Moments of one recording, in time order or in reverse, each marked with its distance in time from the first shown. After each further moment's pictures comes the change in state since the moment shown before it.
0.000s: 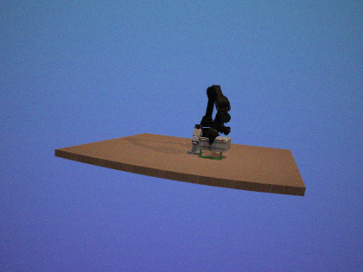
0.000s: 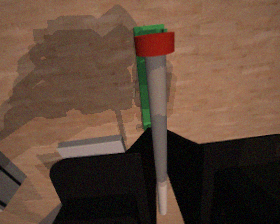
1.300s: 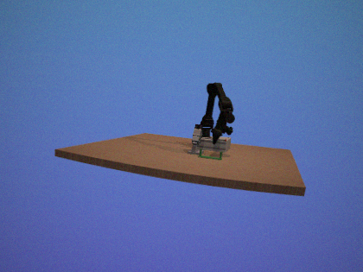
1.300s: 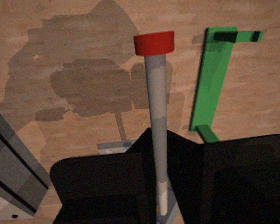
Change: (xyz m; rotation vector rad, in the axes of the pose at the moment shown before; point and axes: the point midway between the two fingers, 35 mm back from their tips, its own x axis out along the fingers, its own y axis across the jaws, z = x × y) arm 0.006 0.077 0.007 -0.029 -0.013 -0.017
